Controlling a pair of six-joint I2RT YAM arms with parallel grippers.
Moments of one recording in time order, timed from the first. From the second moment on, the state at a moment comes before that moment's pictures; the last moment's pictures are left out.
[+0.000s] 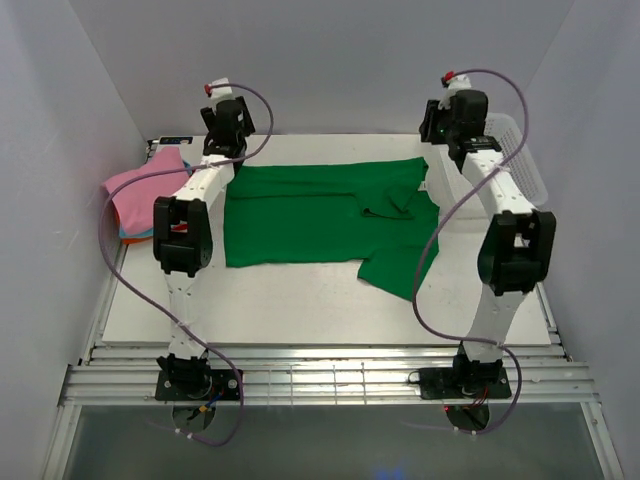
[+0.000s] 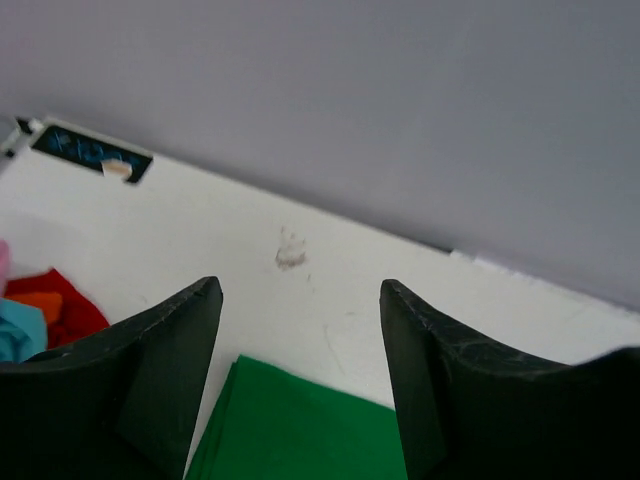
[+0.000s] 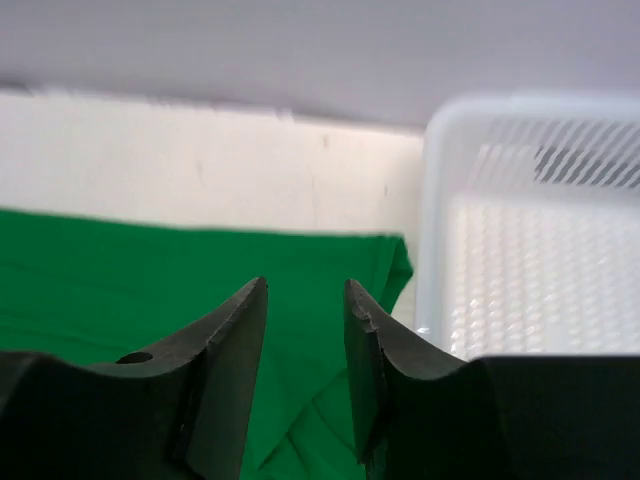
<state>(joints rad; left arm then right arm) -0.16 2.30 1.92 0.11 -0.43 -0.21 0.09 2.03 1.78 -0.20 -0.14 0.04</state>
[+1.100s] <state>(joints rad) -0.35 1.43 0.74 -0.25 -0.53 -0.67 0.65 1.14 0.82 -0.56 0.37 0.34</state>
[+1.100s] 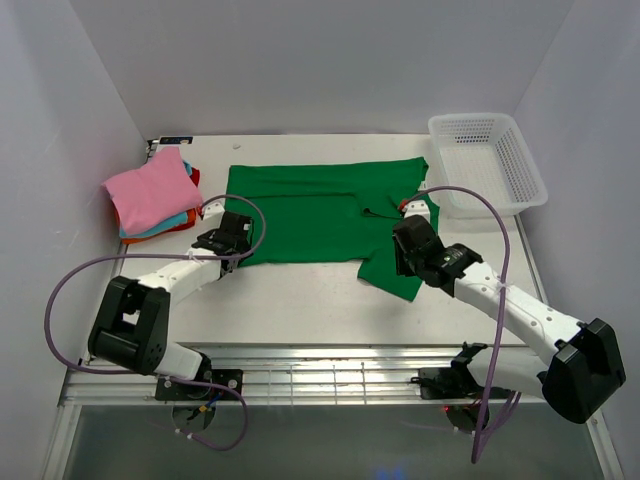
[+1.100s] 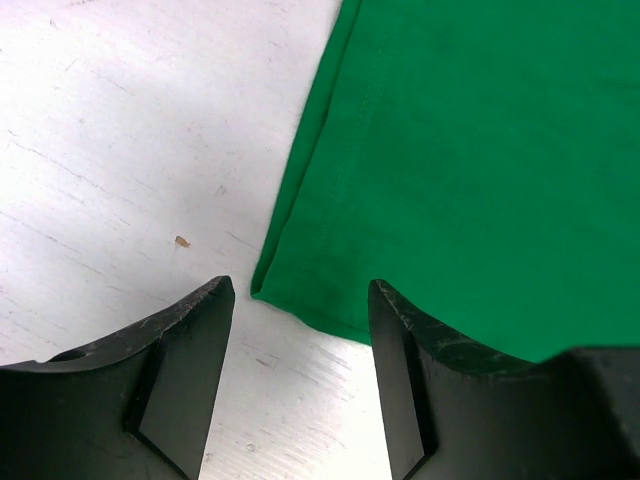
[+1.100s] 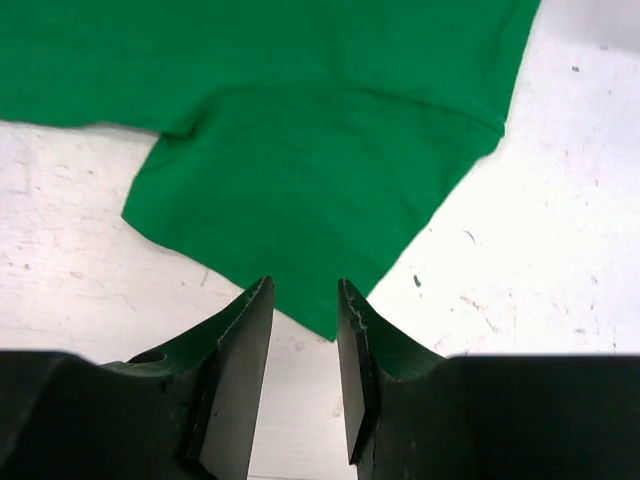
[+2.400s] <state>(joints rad) -0.35 1.48 0.68 -0.28 -0.57 -0.71 0.77 1.33 0.86 -0.78 0.52 0.55</state>
